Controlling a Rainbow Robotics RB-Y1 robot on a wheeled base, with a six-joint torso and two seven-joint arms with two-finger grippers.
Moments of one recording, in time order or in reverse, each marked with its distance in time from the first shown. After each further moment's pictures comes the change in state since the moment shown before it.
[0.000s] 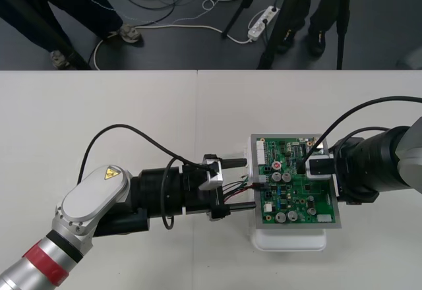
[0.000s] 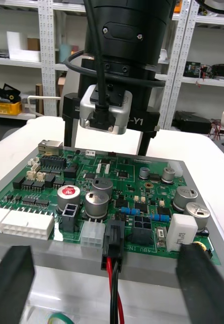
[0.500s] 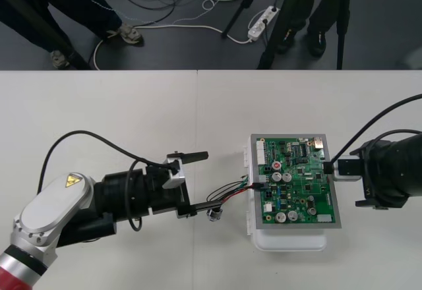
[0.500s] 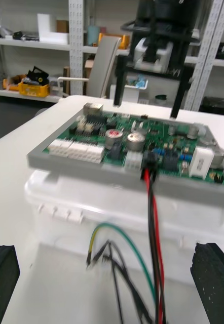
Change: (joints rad) right arm 0.144 -0.139 -0.151 -0.003 -0.178 0.101 0.078; left arm 0.114 0.107 0.121 -0.064 0.016 0.004 -0.013
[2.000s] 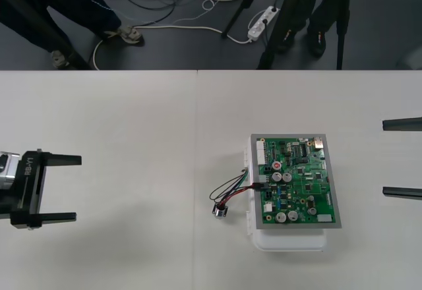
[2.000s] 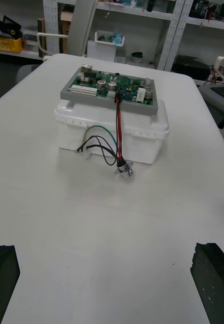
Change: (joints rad) right arm 0.471 -0.006 -0.628 0.089 -1.152 0.188 0.722; left arm 0.180 0.293 0.602 -0.042 0.025 -0.640 0.196
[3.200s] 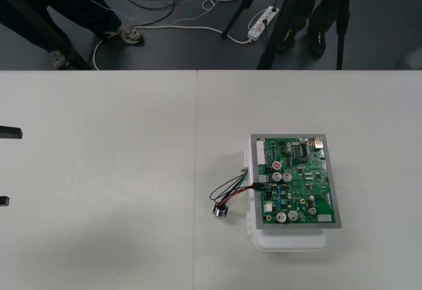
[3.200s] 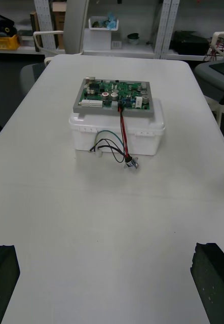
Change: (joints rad) right arm 0.001 -0.002 -0.127 0.188 -0.162 -0.418 0.089; left arm 0.084 0.292 0.144 -0.082 0.222 -0.005 0.006
